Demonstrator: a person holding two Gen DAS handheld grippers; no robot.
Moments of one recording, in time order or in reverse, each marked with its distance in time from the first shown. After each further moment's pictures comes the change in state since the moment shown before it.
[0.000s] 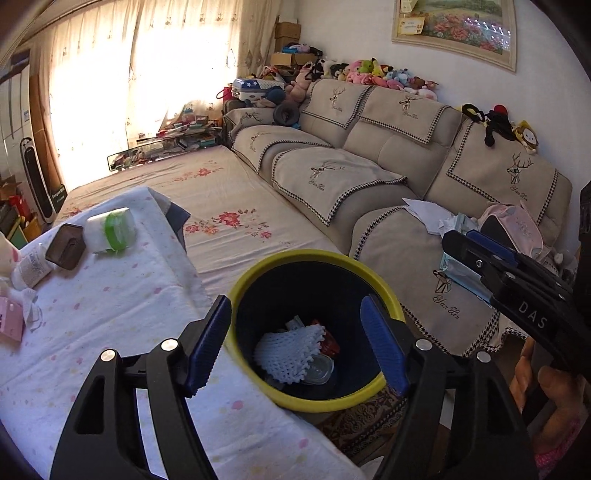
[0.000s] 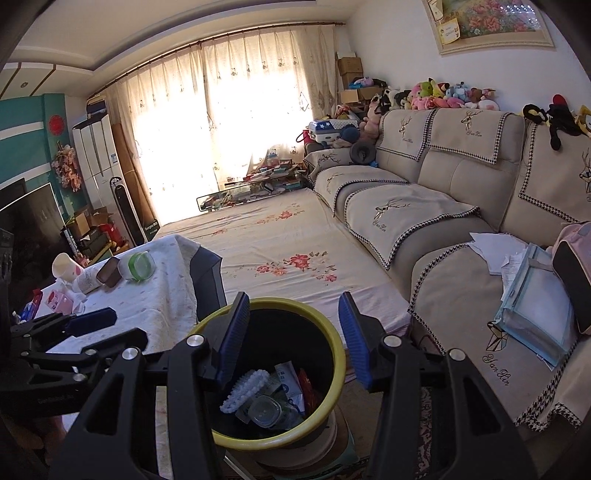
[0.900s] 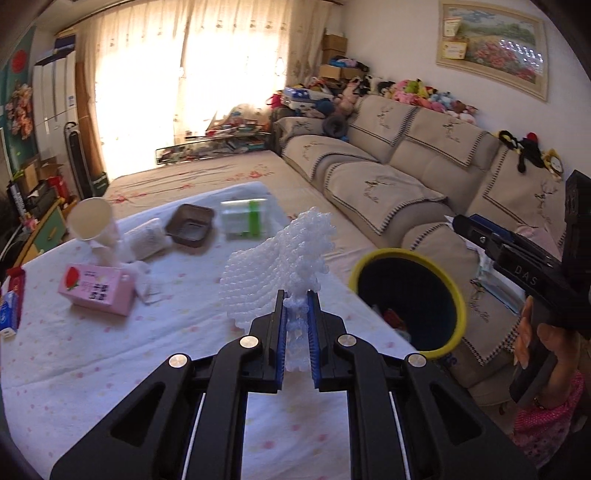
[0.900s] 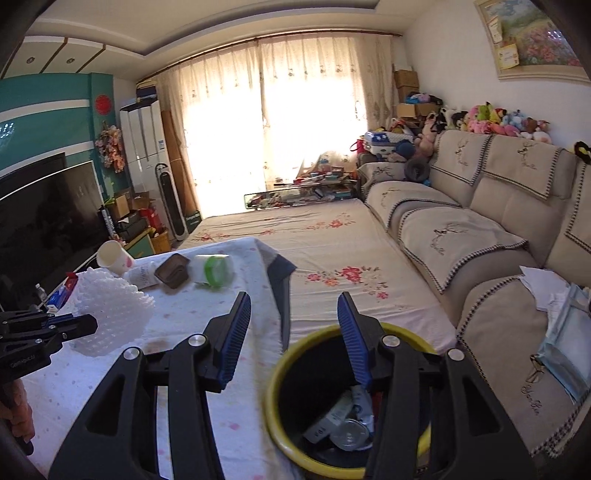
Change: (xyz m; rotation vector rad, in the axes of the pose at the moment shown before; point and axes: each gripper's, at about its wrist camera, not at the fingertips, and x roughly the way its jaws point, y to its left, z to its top) left arm -0.089 0.120 -0.025 -0.063 -0.015 0.077; right arm 0.011 0.106 0.017 -0.107 -0.021 0.121
